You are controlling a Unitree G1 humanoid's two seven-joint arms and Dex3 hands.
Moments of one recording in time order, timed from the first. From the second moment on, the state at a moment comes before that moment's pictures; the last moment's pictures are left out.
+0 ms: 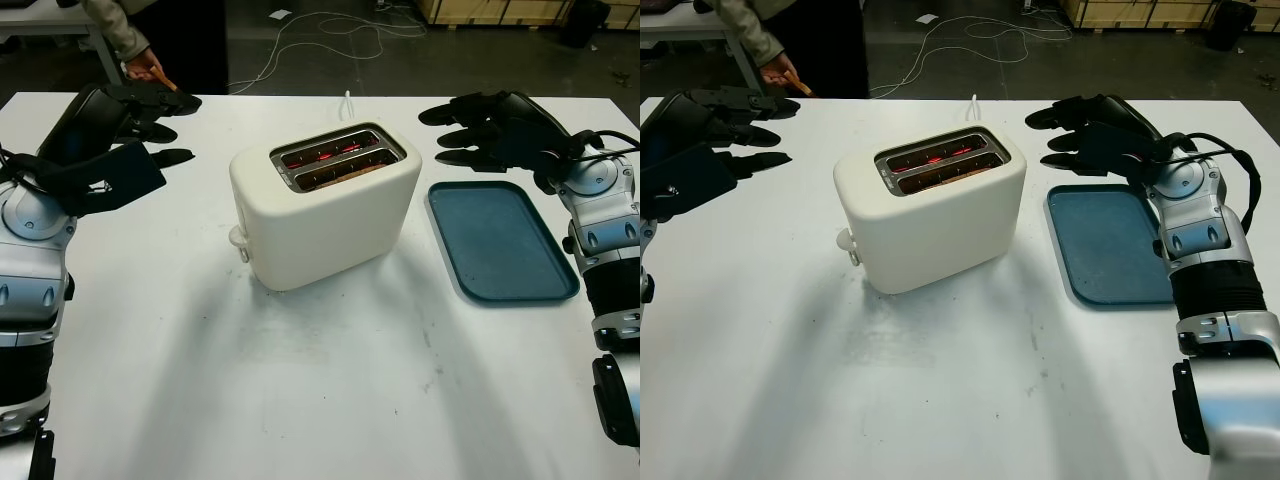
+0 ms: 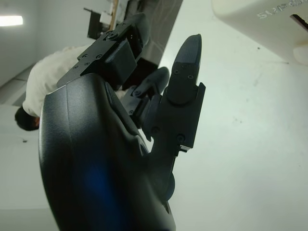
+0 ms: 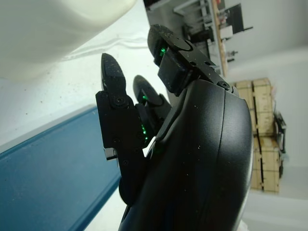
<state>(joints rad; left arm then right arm) -0.46 0.65 0.08 -0.19 0.25 0.30 -0.36 -0.78 -0.60 0.07 0.55 -0.19 -0.04 0.47</state>
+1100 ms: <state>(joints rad) -0.46 0.65 0.08 -0.20 0.25 0.31 -0.36 -0.78 -0.59 0.07 0.57 -0.18 -0.07 0.47</state>
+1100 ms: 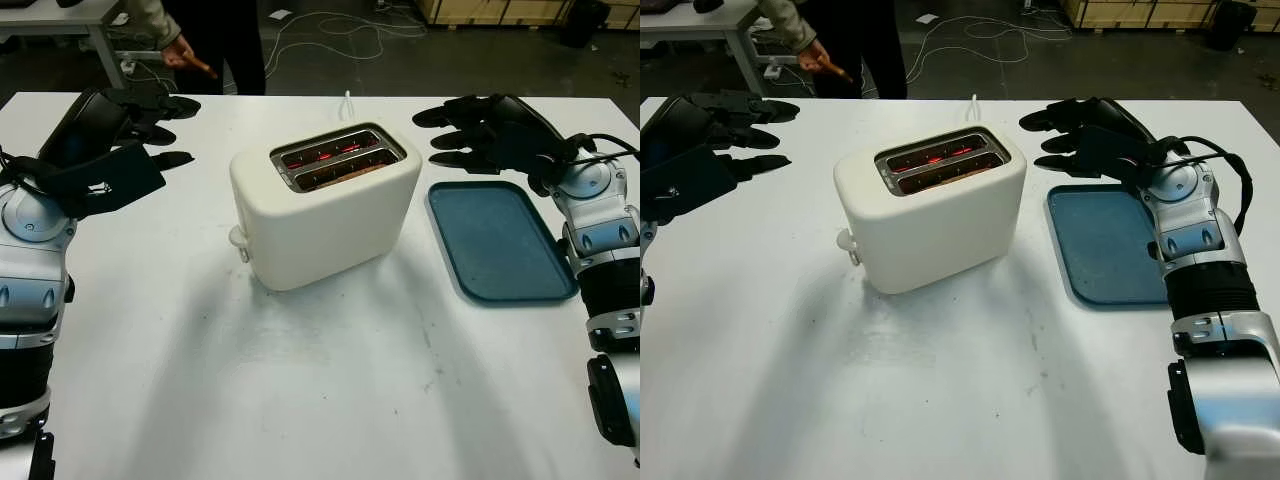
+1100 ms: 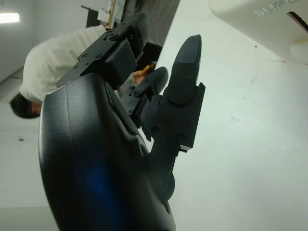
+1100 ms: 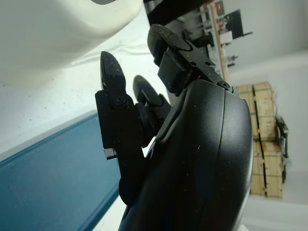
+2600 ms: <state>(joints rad) -0.45 0.64 0.08 -0.20 0.25 0.30 -0.36 -0.78 -0.58 0.07 0.55 -0.18 -0.07 0.47</state>
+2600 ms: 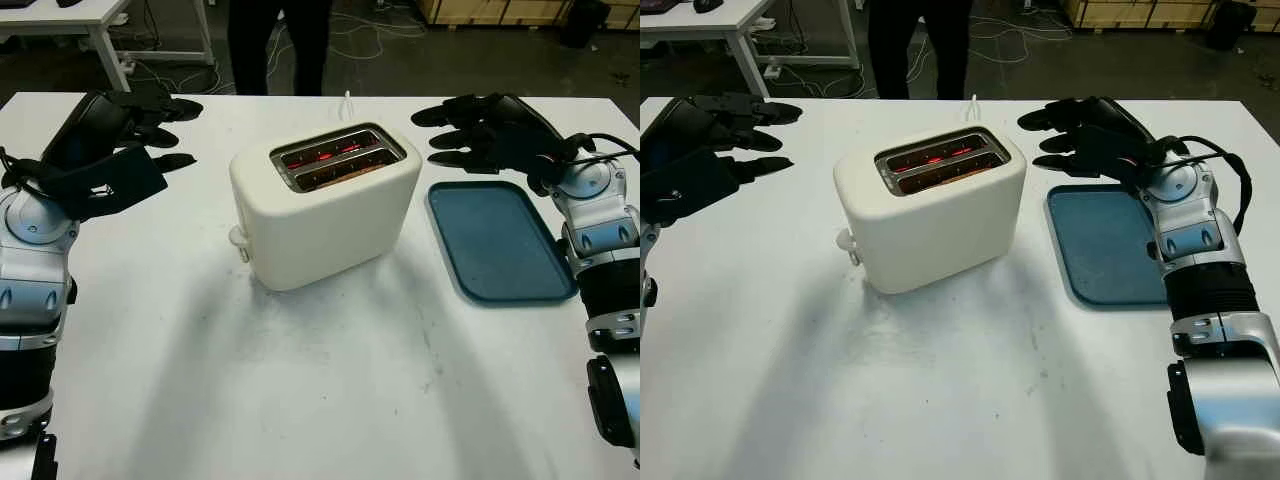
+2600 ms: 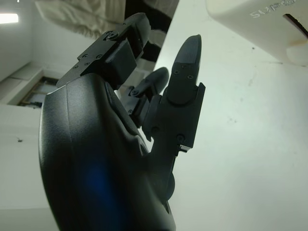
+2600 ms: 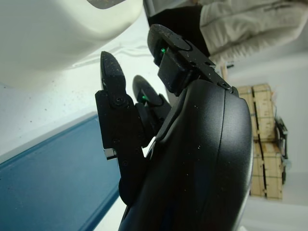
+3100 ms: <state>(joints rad) -0.45 0.64 0.08 -0.20 0.25 0.30 -0.36 -0.78 -0.58 0.07 0.55 -0.18 -0.07 0.47</state>
